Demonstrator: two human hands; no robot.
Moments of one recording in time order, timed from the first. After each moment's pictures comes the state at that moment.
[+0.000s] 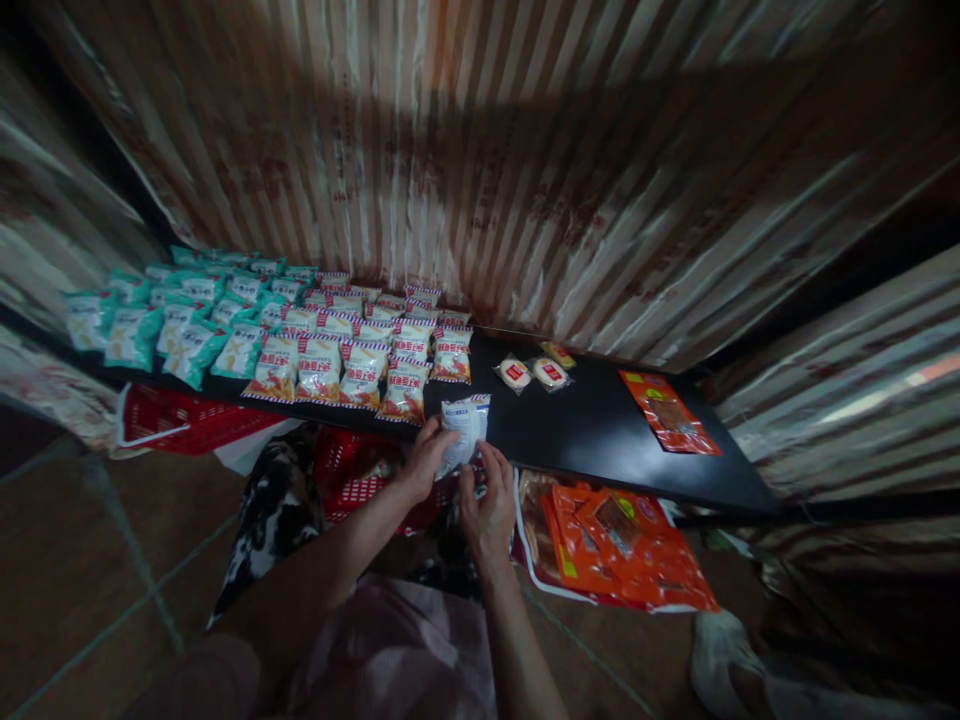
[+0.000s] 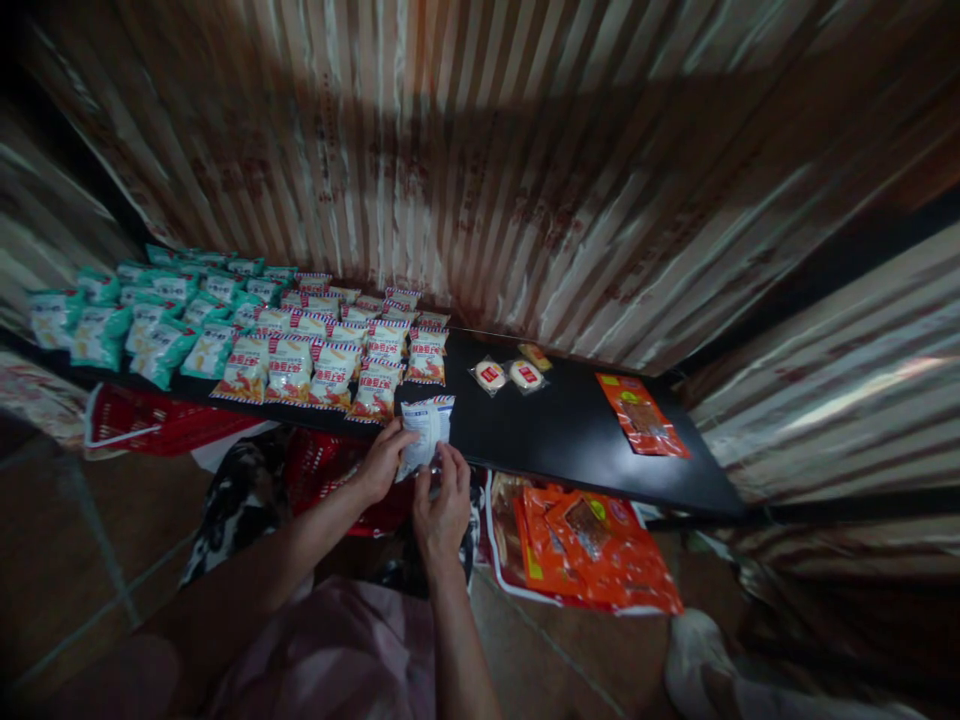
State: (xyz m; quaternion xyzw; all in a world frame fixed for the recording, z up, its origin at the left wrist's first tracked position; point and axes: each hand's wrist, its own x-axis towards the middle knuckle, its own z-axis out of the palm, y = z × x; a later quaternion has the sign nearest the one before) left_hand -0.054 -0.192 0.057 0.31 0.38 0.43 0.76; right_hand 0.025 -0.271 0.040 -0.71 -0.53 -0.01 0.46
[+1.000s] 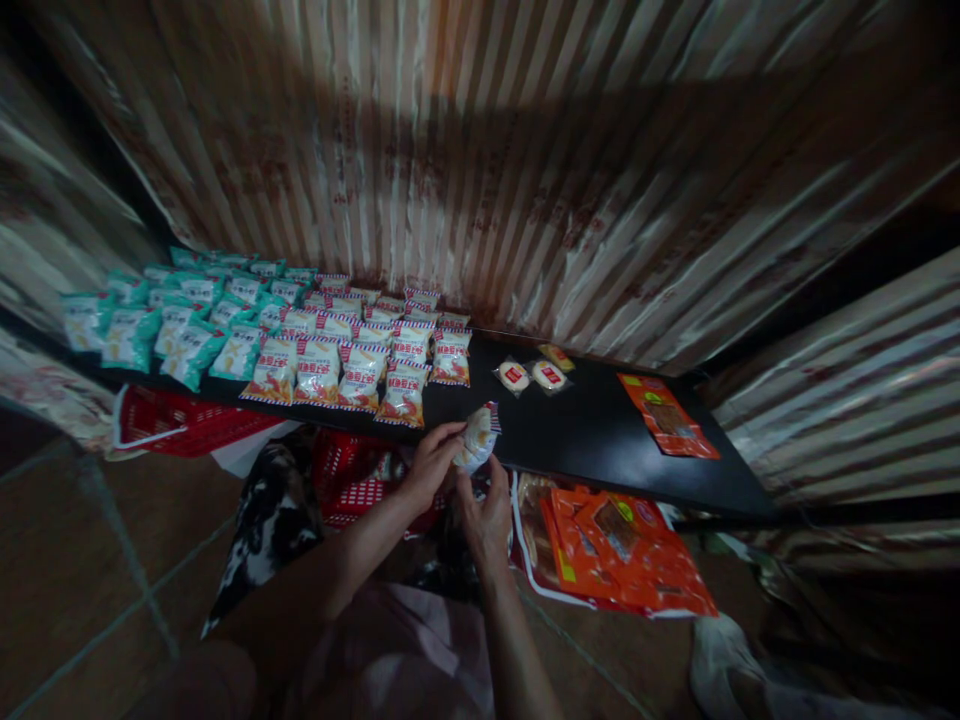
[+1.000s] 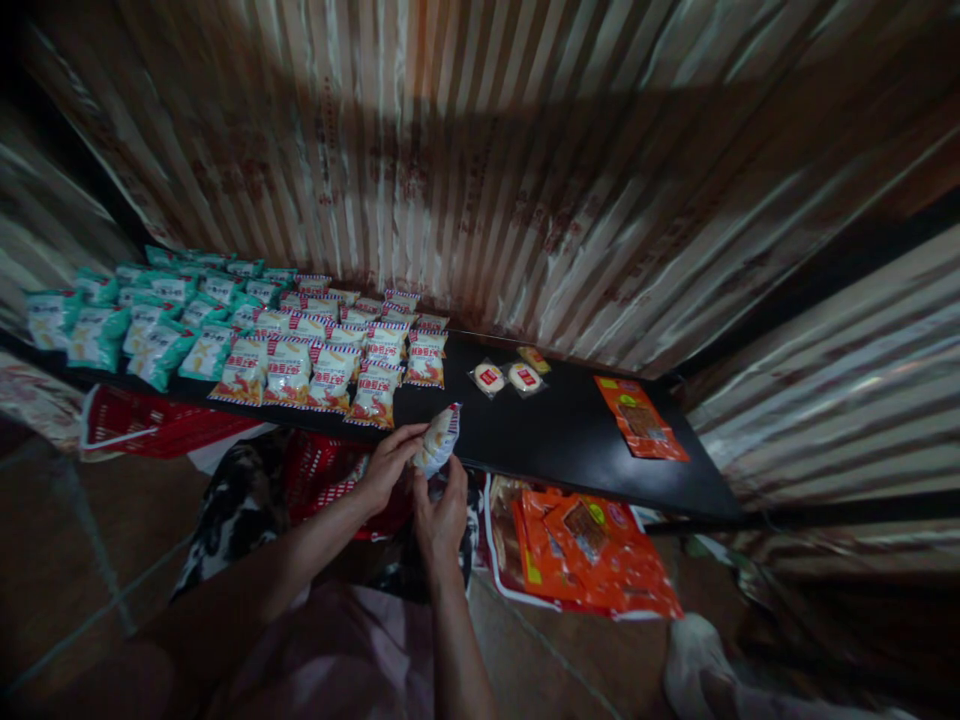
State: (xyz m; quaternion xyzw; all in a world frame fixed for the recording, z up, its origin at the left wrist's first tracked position) left_hand -0.054 -0.198 0.057 0.40 0.40 0.44 0.70; right_hand 0.028 -0.271 0.033 -0.74 -0.43 0.14 0.49
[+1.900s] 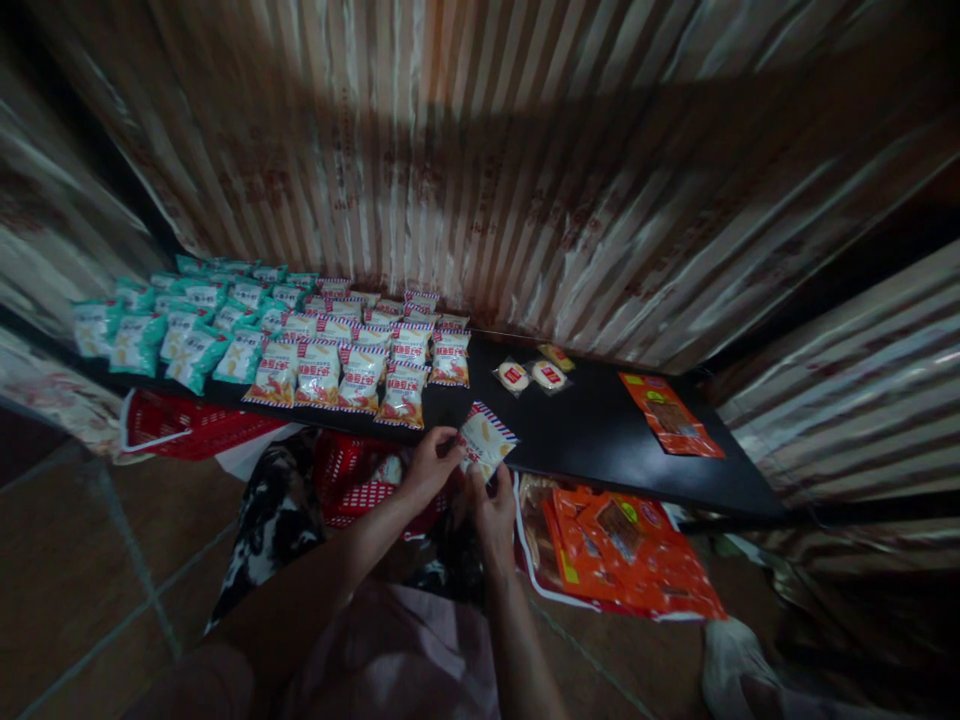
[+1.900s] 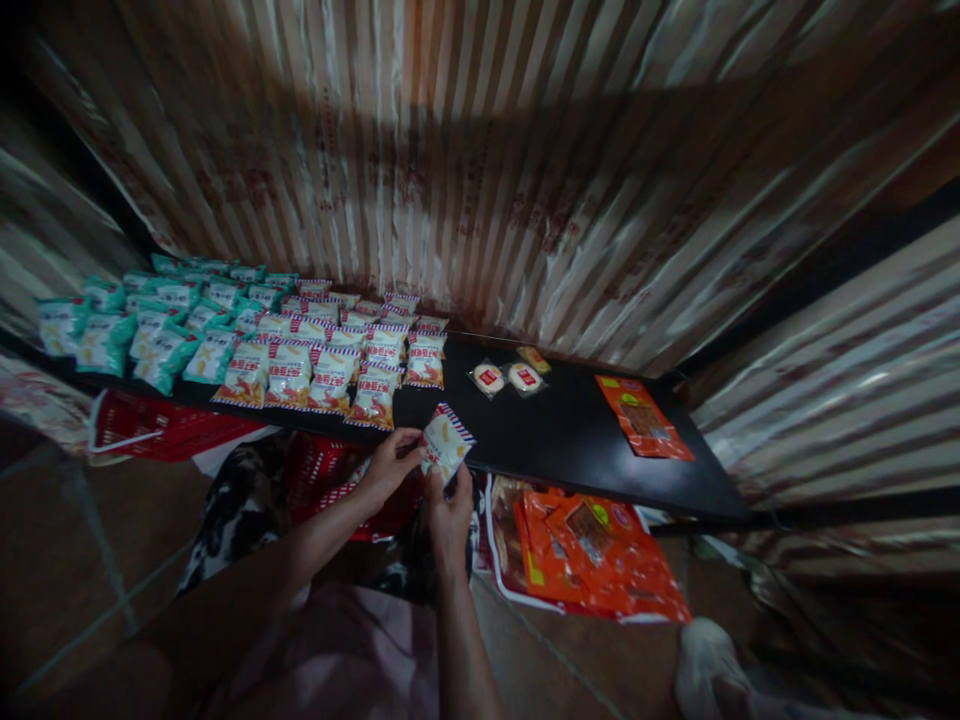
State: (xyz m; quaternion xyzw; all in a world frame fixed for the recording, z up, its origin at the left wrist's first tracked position) left_hand -0.053 -0.197 0.039 0.48 0.46 0.43 0.61; right_hand 0.039 -0.269 0.021 -0.70 -0.35 0.24 0.58
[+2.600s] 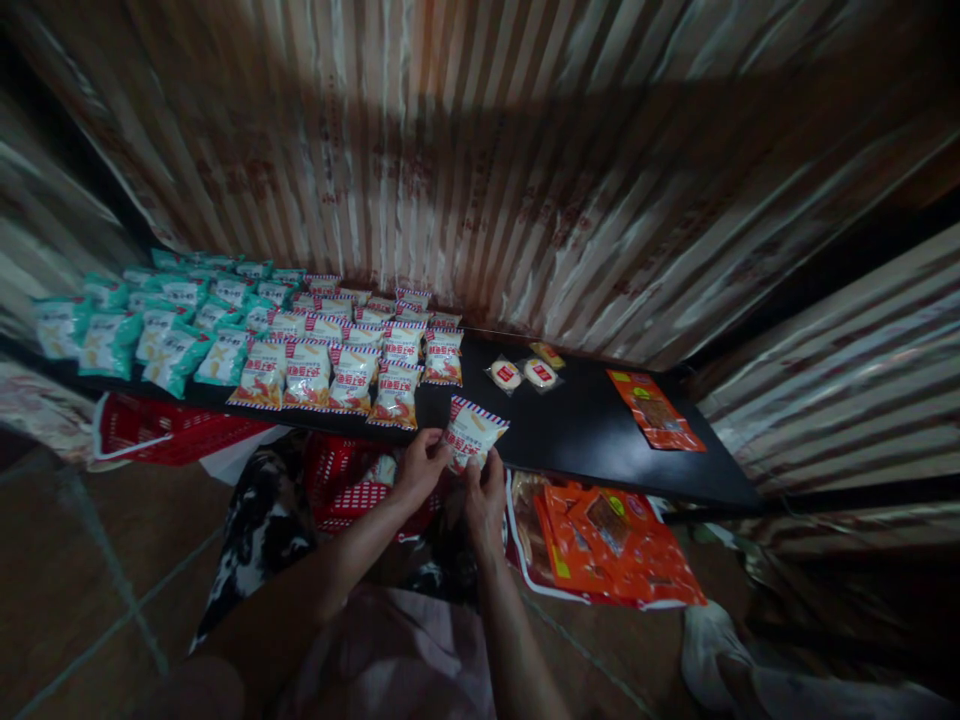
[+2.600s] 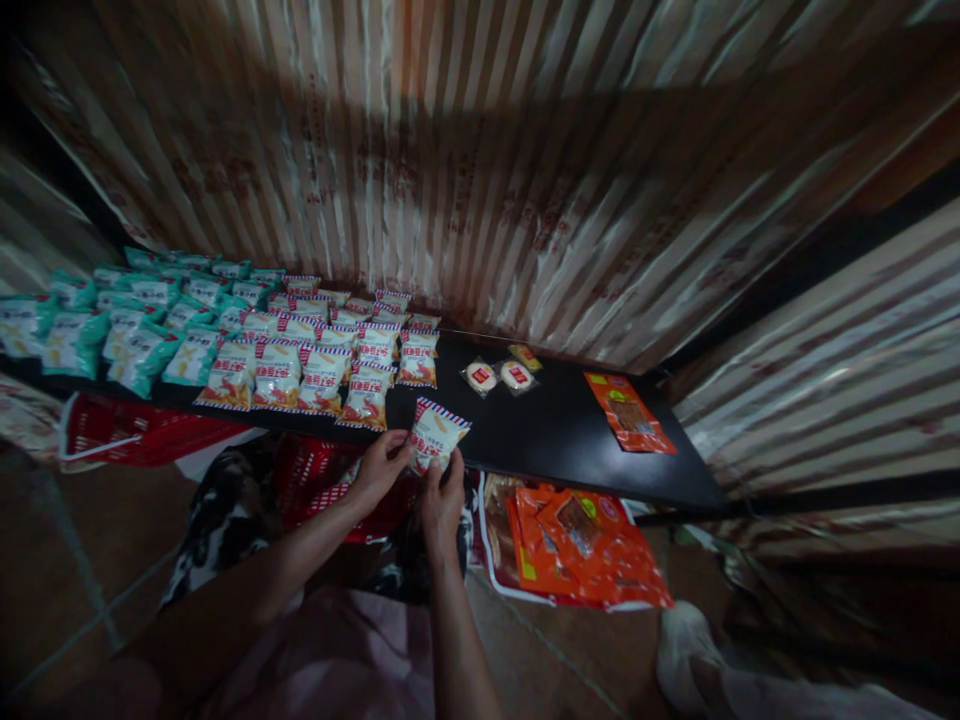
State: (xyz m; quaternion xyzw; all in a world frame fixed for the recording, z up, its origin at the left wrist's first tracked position) left_hand -0.053 -0.189 0.013 0.50 0.49 0.42 0.58; right_hand 0.040 -0.255 0.020 -0.73 -0.34 0.23 0.54
